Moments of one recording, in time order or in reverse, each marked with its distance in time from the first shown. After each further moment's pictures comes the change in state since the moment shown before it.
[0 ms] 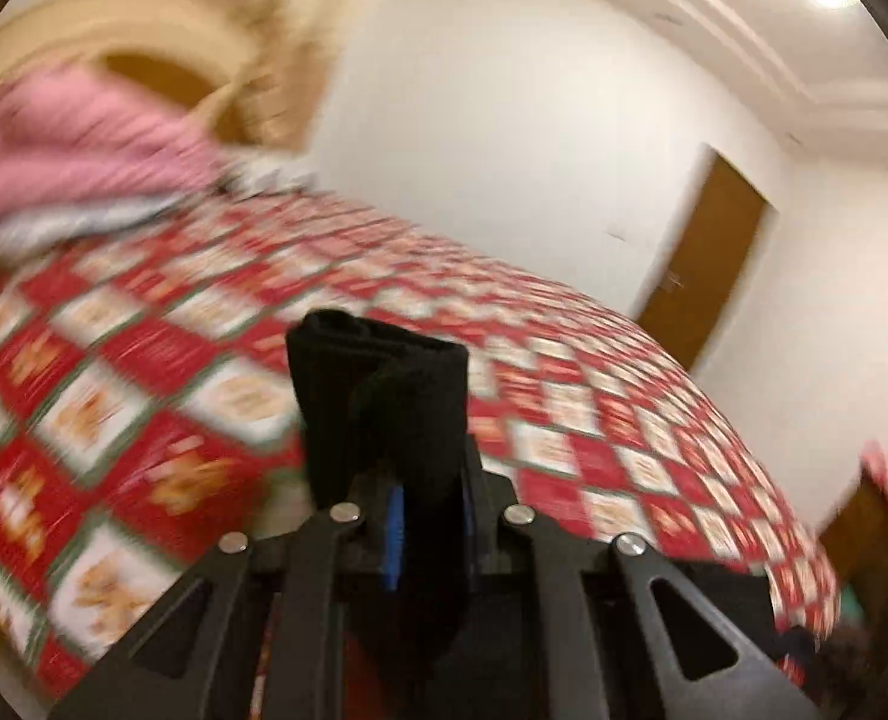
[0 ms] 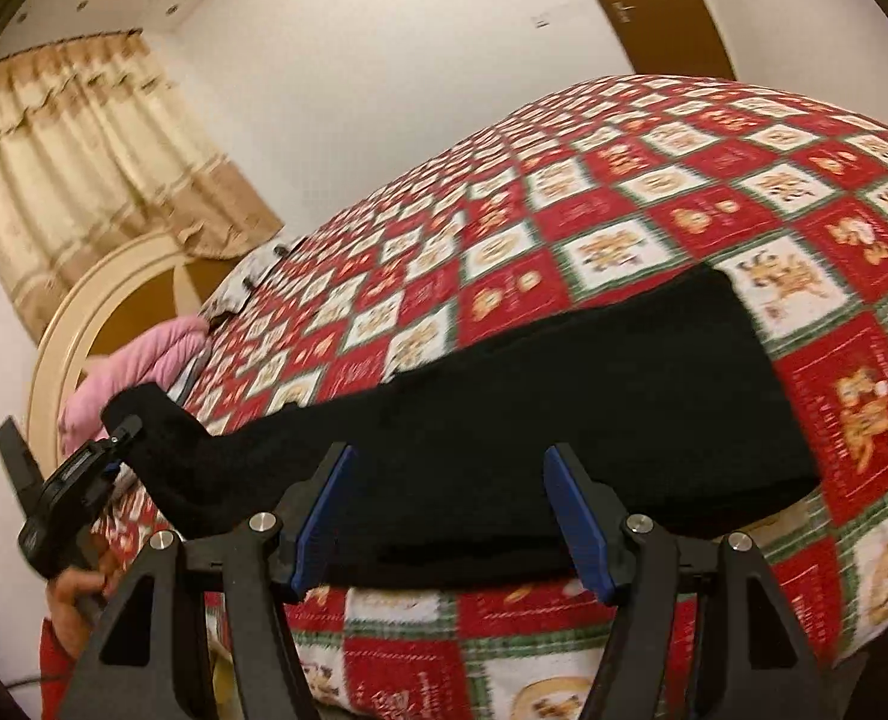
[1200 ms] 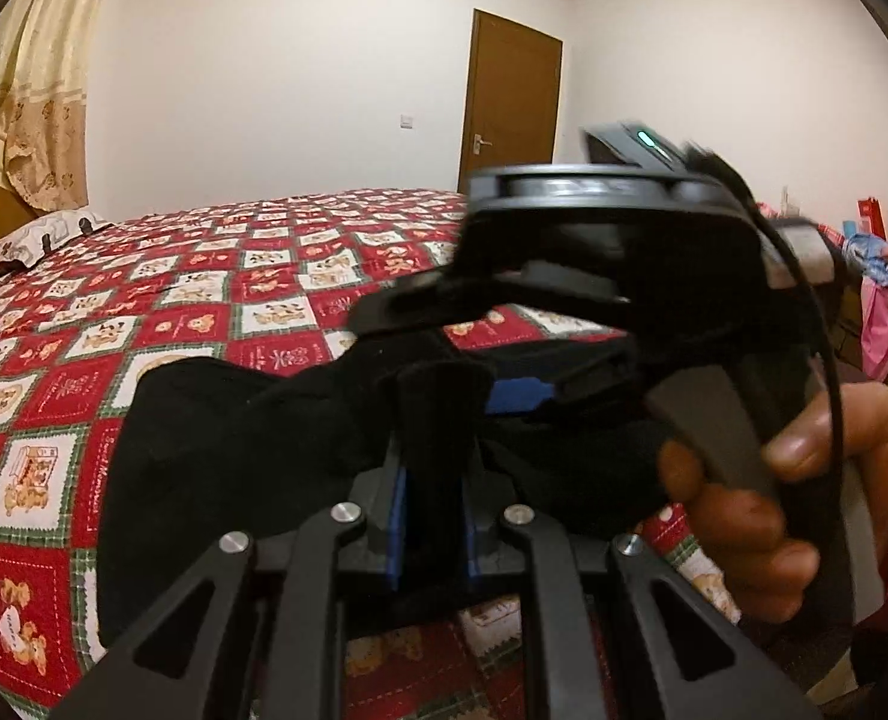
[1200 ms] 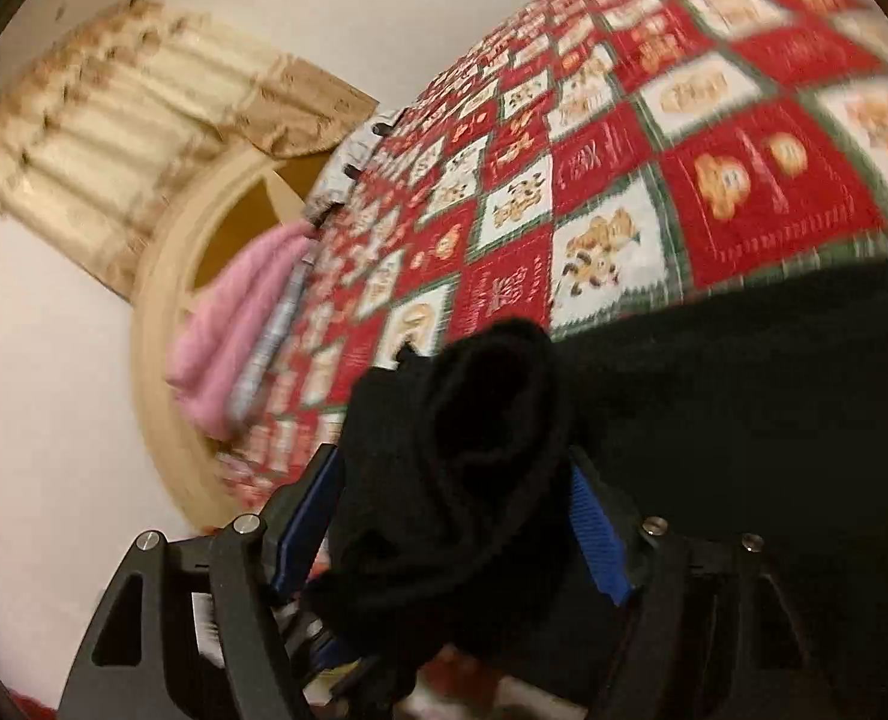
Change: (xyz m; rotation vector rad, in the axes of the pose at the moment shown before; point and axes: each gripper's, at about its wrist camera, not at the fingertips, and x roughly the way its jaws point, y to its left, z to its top) left arm 0.027 -0.129 -0.114 0.416 0.176 -0.248; right arm 0.148 0.061 0.027 0.014 0.372 0.326
